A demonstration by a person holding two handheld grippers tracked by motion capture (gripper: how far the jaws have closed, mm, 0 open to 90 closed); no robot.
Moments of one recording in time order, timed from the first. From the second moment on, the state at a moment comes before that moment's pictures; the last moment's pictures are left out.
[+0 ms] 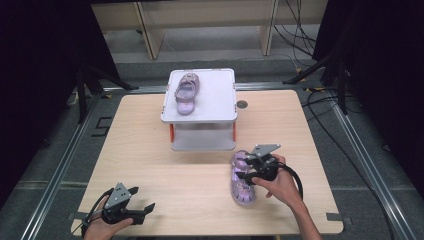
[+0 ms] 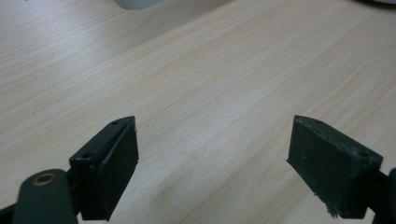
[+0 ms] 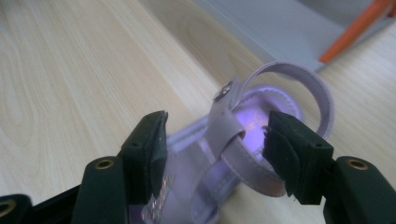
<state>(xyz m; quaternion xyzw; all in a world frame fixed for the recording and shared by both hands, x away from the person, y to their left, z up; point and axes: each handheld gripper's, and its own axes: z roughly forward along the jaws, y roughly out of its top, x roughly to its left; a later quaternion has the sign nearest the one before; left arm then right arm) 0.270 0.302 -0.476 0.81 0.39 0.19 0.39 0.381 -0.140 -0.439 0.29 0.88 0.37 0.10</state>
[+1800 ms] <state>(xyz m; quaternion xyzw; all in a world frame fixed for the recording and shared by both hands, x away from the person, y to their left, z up) 0.269 0.299 -0.475 0.81 0.38 0.19 0.40 0.285 -0.142 -0.431 0.32 0.86 0.40 0.03</state>
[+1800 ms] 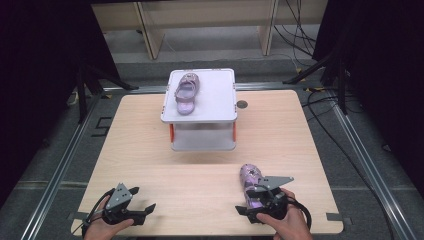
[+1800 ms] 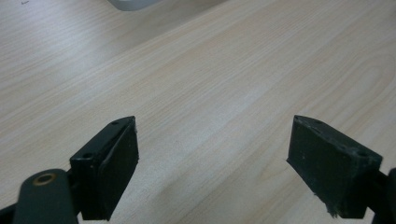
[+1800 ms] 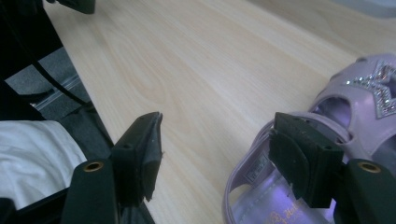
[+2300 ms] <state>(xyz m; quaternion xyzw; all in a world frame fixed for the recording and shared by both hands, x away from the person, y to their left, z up) 0.270 0.299 -0.475 0.81 0.39 0.19 0.40 0.294 -0.174 -0.429 0.35 0.83 0.40 0.12</state>
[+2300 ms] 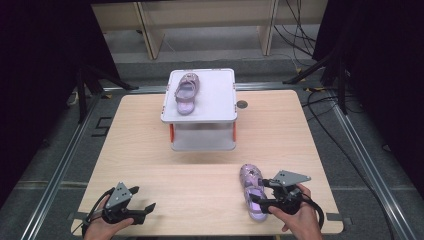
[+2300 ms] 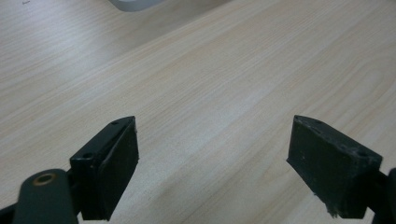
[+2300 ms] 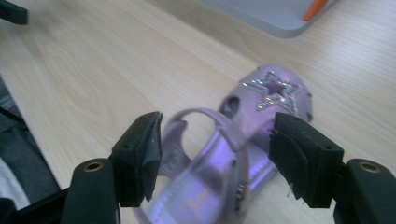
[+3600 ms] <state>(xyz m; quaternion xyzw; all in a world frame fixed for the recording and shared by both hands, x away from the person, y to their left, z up) 0.274 0.297 -0.474 0.81 0.39 0.19 0.40 0.309 -0.159 -0.436 0.30 0.87 0.33 0.21</state>
